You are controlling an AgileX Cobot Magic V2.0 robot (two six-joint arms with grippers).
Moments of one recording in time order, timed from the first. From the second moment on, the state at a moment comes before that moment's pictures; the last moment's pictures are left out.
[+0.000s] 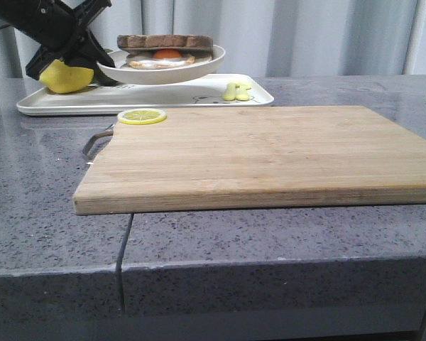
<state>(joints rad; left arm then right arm) -0.03 2.21 -1.96 -0.90 0.77 0.23 0.18 0.65 -0.53 0.69 -0.06 -0.69</state>
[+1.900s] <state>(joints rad) -0.03 2.28 -1.96 -0.89 0.72 0.18 0.18 0.65 -0.53 0.69 -0.06 -0.69</state>
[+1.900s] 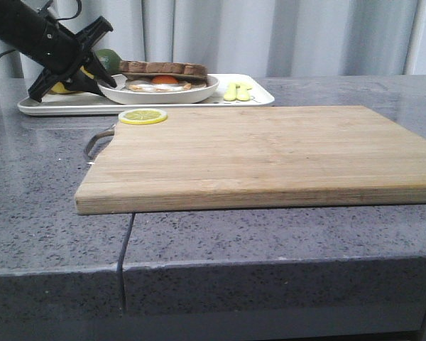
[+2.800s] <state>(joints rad) -0.03 2.28 -2.23 -0.54 0.99 0.03 0.18 0.65 -0.53 0.69 -0.06 -0.69</state>
